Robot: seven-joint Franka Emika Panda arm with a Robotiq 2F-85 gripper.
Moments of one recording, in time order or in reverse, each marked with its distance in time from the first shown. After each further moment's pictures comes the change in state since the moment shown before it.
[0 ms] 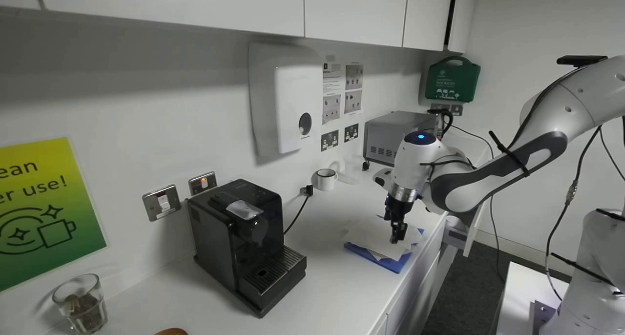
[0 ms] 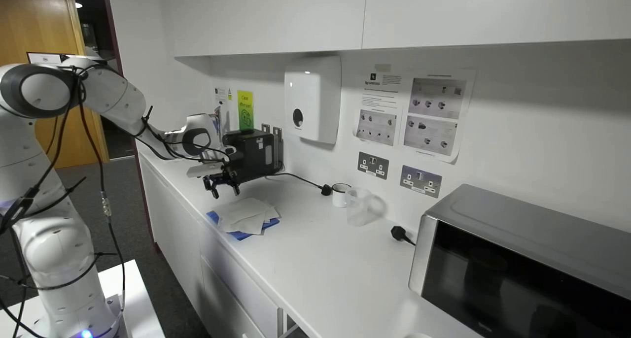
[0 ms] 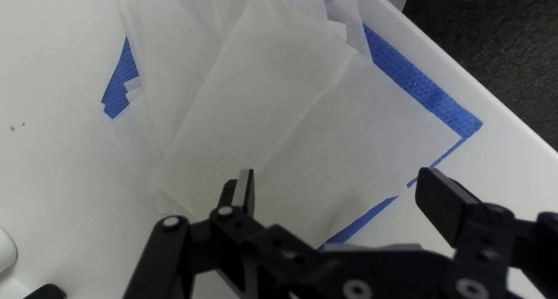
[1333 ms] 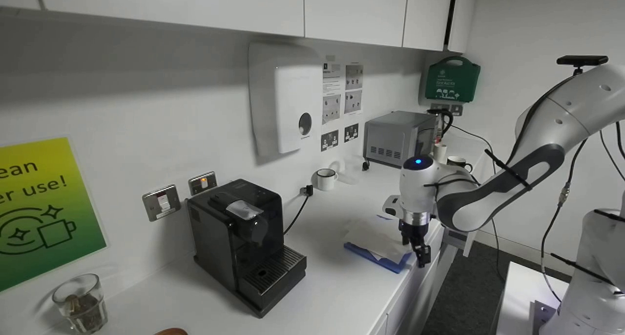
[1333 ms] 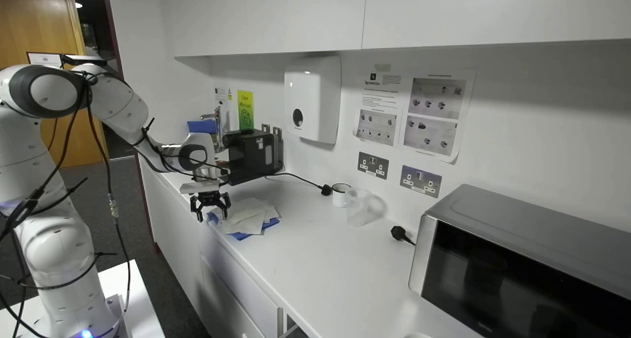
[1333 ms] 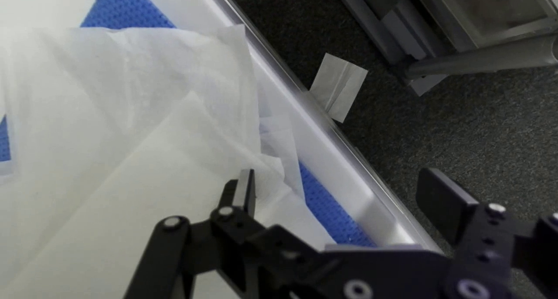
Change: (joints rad) arm 0.012 0.031 -0.002 -0.108 0.028 -0.078 -0.205
